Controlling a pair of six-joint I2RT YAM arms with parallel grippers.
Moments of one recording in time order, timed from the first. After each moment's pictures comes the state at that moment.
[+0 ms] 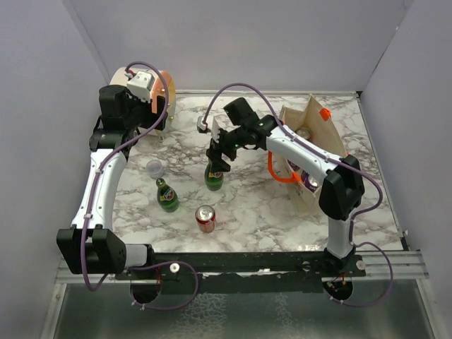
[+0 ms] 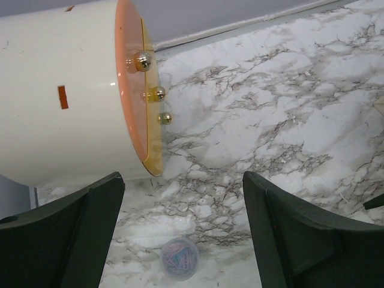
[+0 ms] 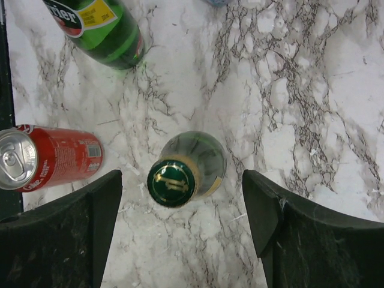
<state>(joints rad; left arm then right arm) 0.00 1.31 1.32 -0.37 0.29 0.13 0.74 1.92 1.76 -0.68 -0.59 -0.48</state>
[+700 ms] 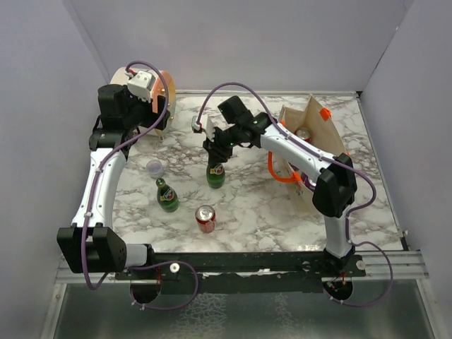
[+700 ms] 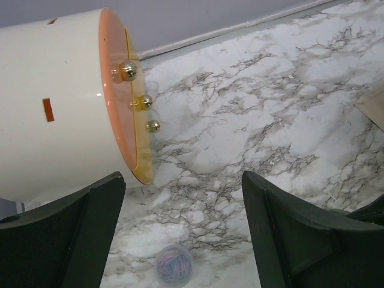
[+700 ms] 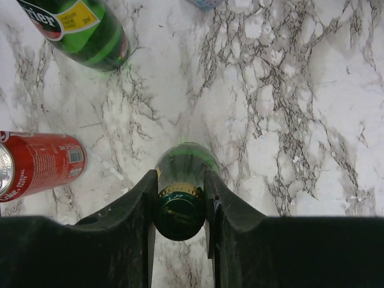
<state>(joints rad) 0.02 1.31 1.32 -0.35 0.35 0.12 0.76 2.00 1.86 -0.70 -0.55 -0.52</state>
